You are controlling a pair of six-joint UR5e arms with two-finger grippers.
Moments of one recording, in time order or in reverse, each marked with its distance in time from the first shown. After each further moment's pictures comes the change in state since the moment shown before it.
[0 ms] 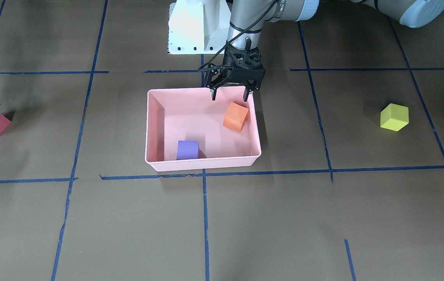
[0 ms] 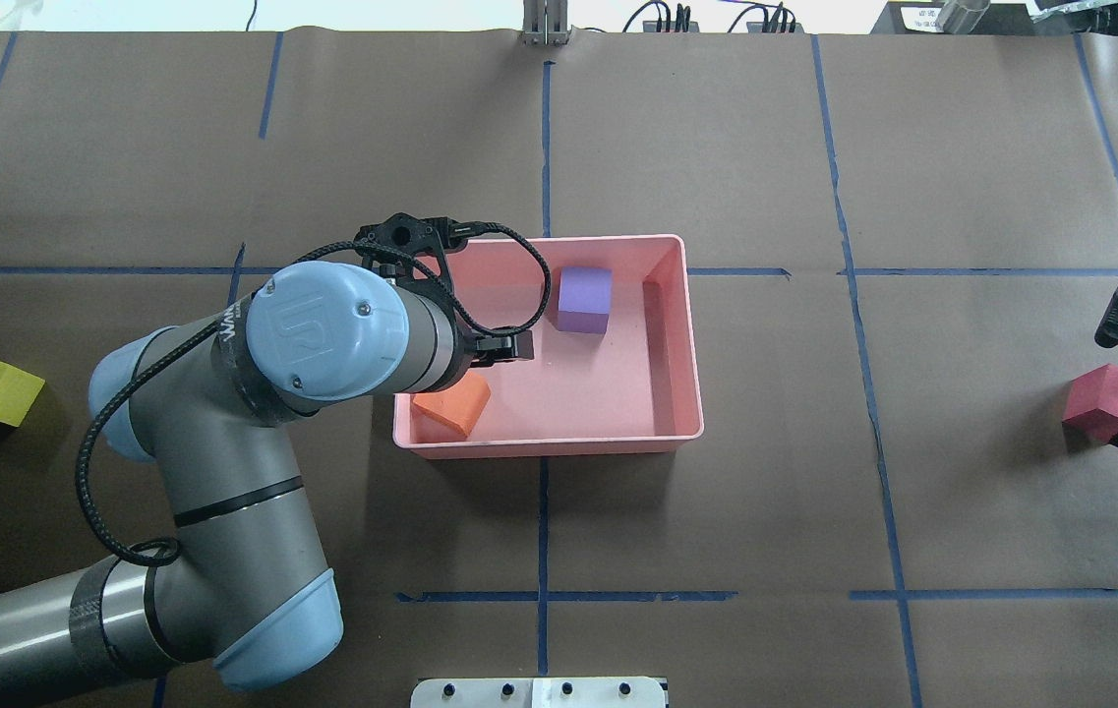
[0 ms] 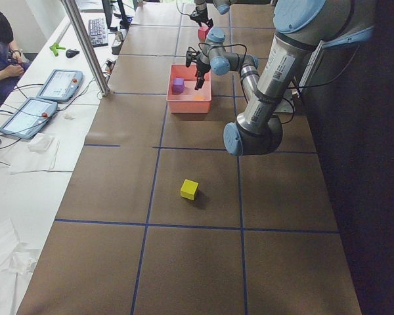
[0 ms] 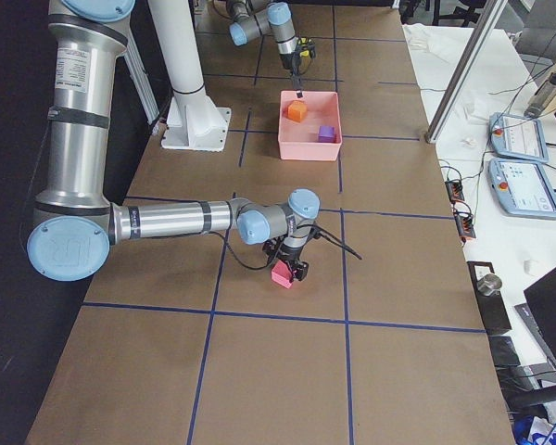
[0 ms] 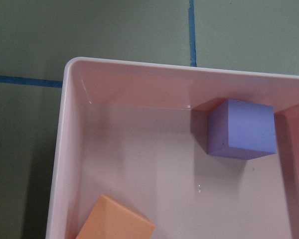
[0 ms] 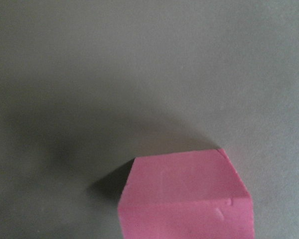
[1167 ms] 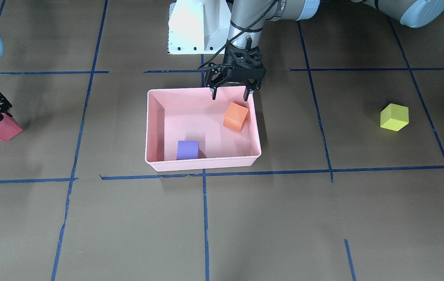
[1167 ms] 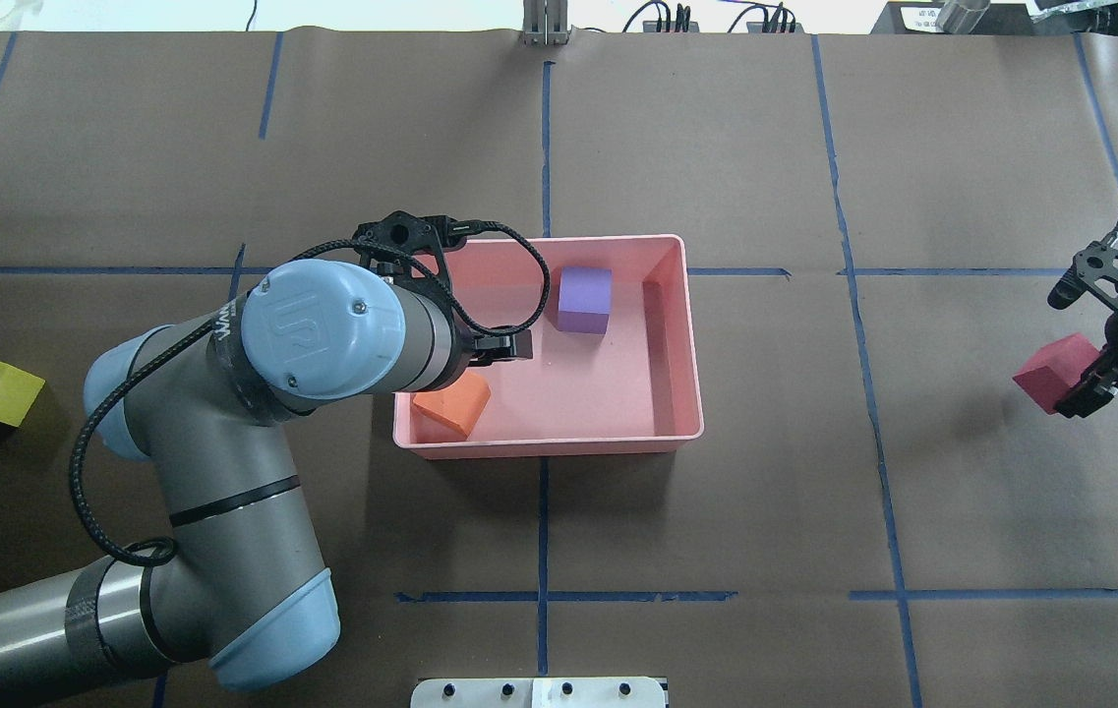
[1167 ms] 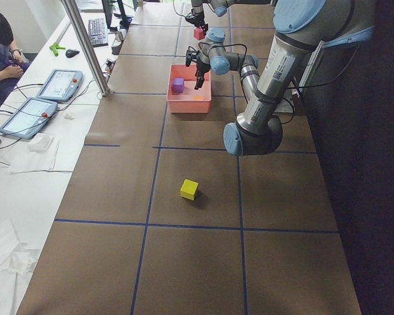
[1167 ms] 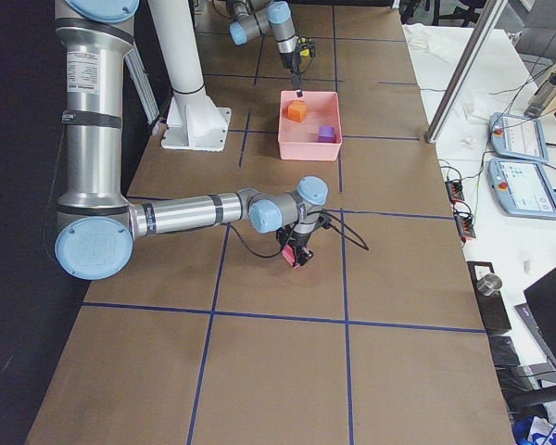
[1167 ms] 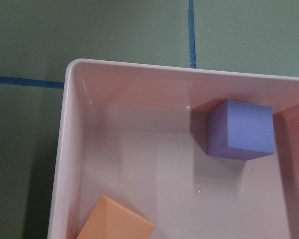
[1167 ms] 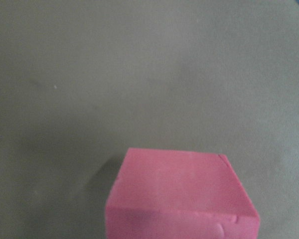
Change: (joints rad) left arm -0.004 0.003 -0.006 0.008 -0.005 0.034; right arm -0.017 0.086 0.042 -0.009 0.037 0.305
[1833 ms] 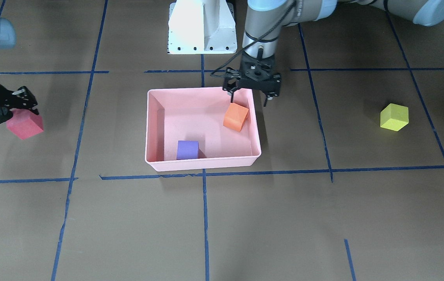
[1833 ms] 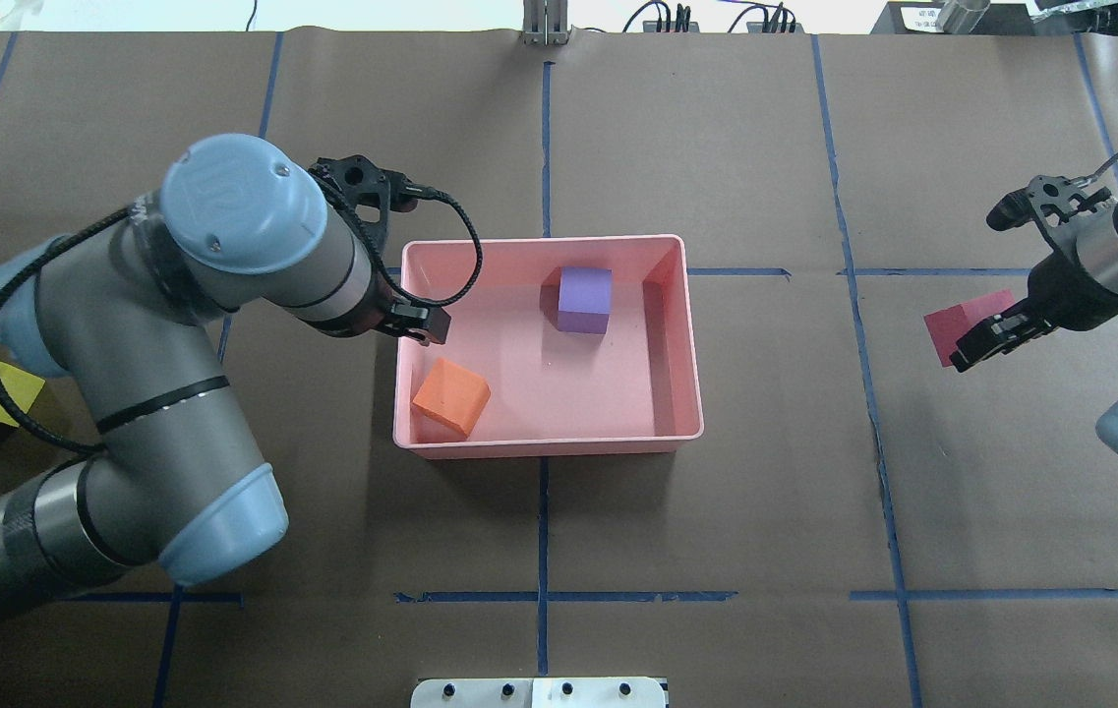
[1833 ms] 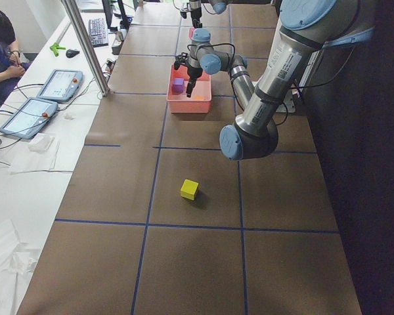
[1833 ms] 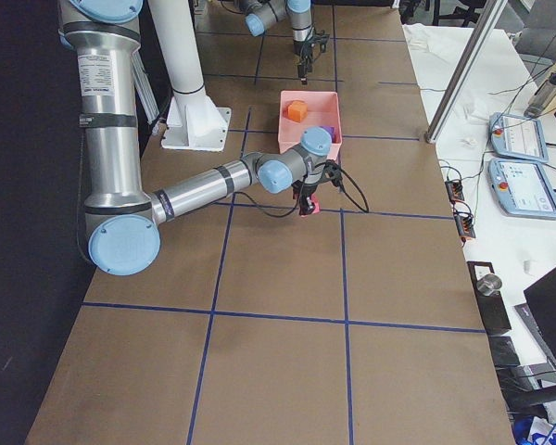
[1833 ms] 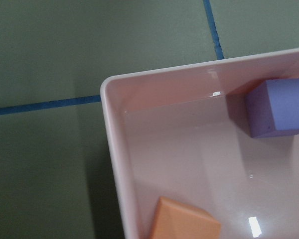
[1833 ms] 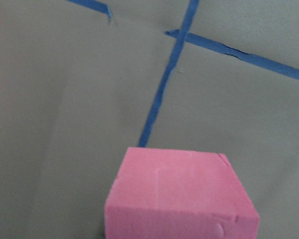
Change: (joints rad) left arm -0.193 0.061 -0.023 0.163 -0.261 0.454; right arm -0.058 0.125 0.150 -0.007 0.072 0.571
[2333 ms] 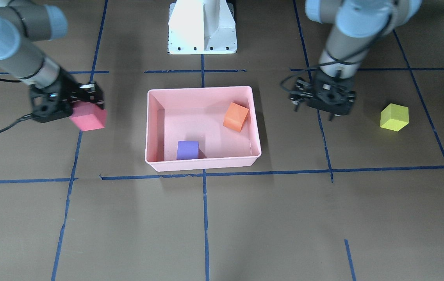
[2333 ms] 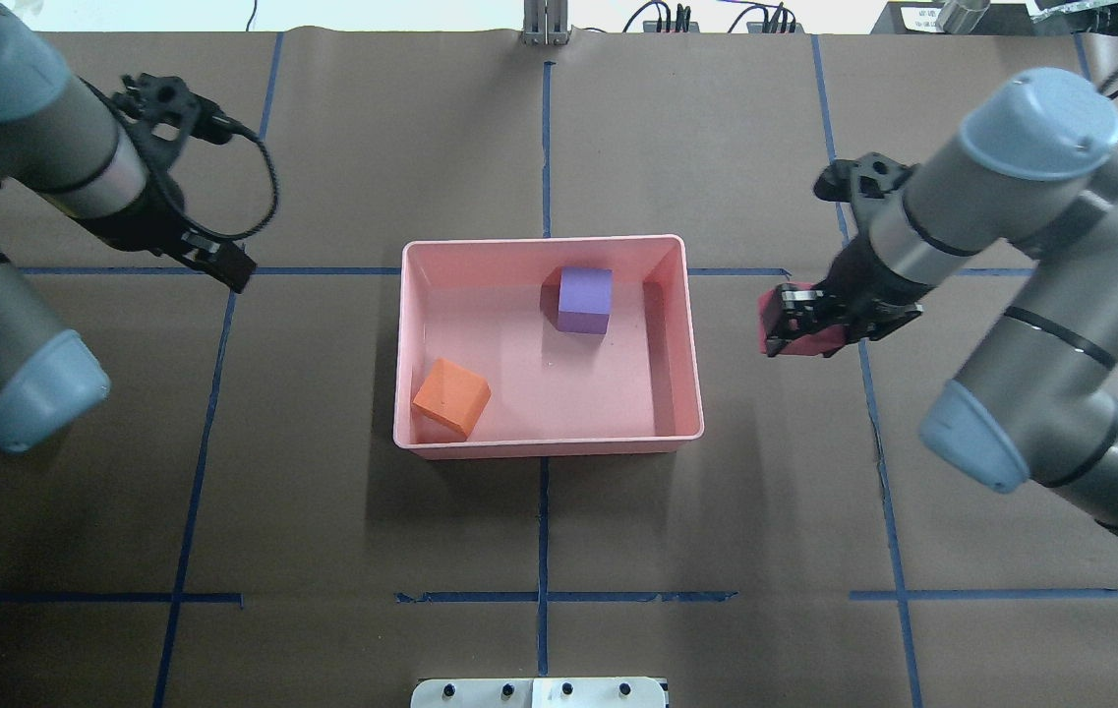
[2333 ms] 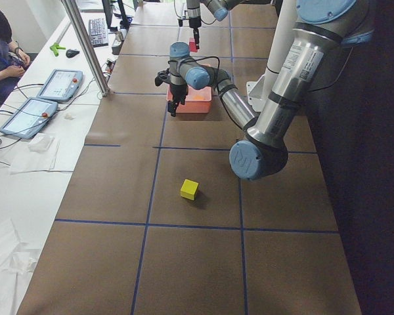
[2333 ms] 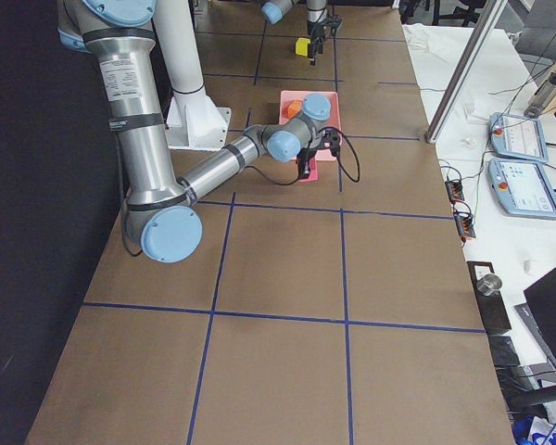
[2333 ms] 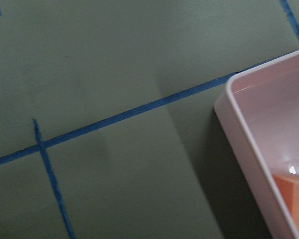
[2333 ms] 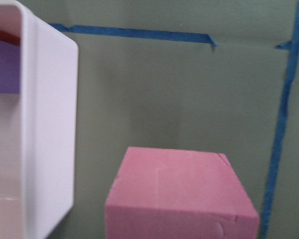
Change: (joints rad) left arm -0.263 0.197 -0.018 -0.005 -0.194 0.441; right arm -0.174 0.318 0.018 -0.176 -0.062 0.499
